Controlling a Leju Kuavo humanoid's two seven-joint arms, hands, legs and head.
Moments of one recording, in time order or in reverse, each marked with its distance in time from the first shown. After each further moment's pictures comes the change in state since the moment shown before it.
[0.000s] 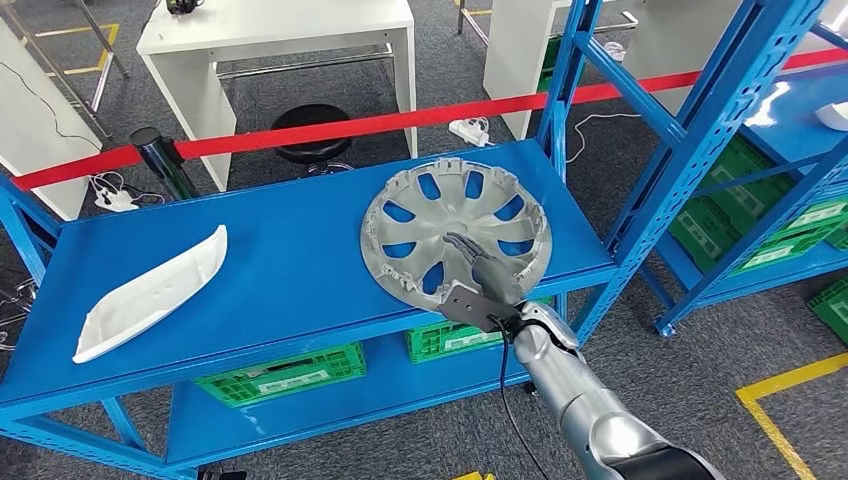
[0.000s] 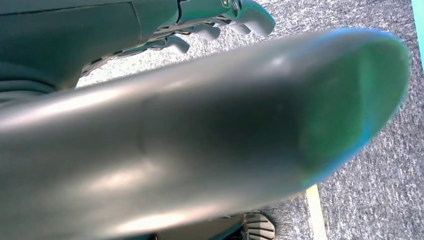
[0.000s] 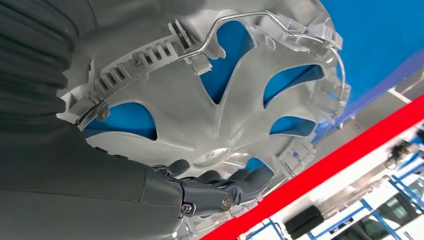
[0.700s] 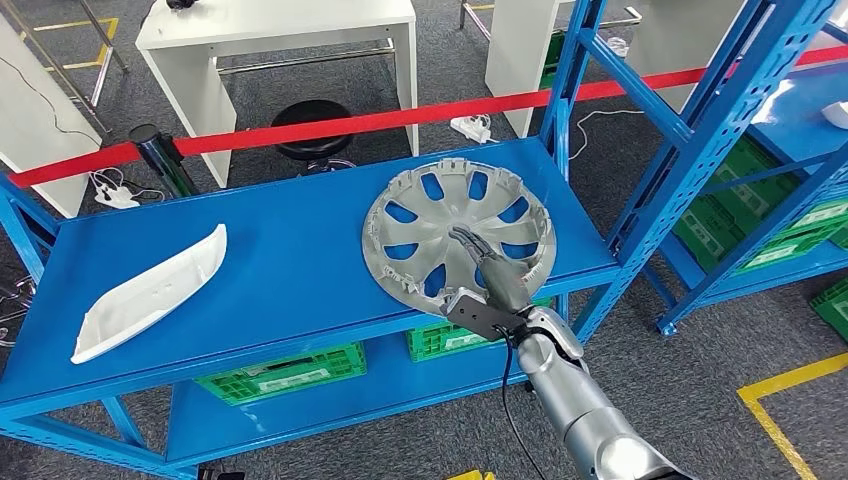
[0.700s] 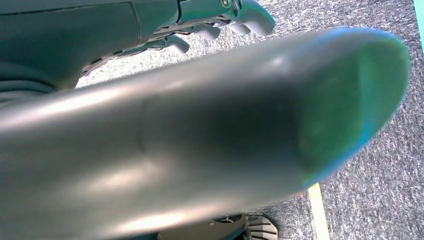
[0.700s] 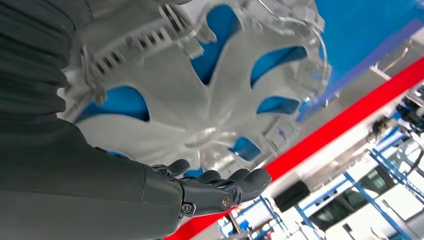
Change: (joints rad) left arm 0.001 0.008 0.000 0.000 -0.009 -0.011 -0.006; right arm 0.095 -0.006 0.000 -0.172 -0.019 -0.055 -0.025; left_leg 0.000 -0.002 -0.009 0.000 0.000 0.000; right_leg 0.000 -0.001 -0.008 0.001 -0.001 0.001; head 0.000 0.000
